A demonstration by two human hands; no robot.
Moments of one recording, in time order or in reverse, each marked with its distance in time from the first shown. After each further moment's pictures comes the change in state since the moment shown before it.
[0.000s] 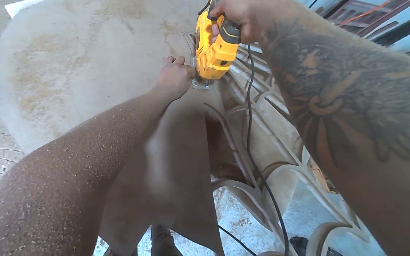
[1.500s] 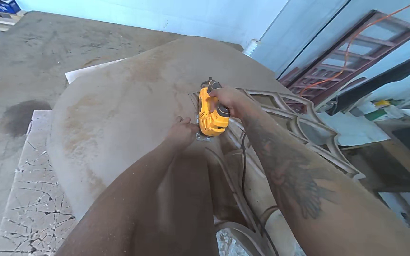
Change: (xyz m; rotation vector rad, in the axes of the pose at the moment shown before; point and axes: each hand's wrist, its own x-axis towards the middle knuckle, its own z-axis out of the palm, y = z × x) left_hand -0.024 0.014 -0.008 -0.089 -0.005 0.022; right_hand -0.036 0.012 0.005 -0.001 -0.003 -0.027
